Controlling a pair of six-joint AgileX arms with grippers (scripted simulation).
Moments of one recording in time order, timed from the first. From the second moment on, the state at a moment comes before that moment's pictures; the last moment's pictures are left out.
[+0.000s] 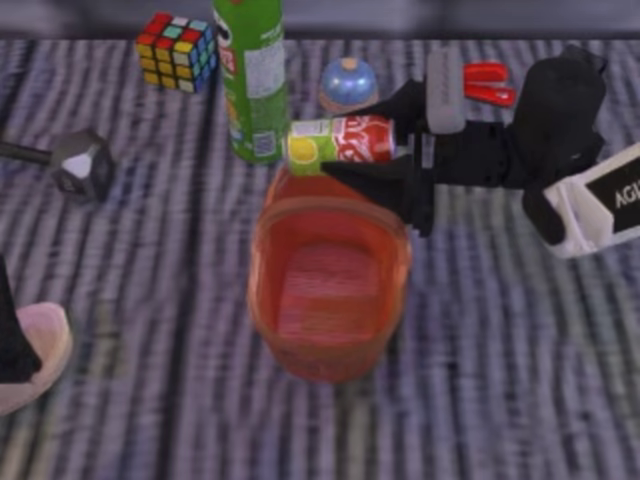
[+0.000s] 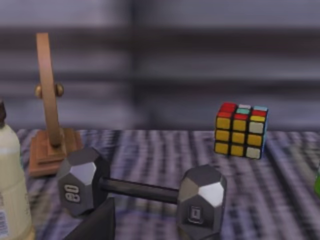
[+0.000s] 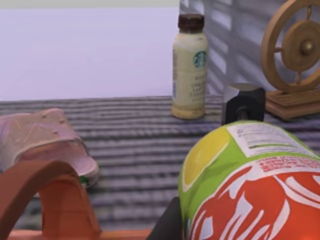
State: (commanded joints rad) left arm 0.00 0.00 0.00 0.00 0.00 0.00; right arm 0.35 2.25 1.15 1.12 -1.10 0.03
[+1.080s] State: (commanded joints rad) left arm 0.00 0.00 0.00 0.00 0.00 0.00; right arm 0.34 2.25 1.15 1.12 -1.10 0.03
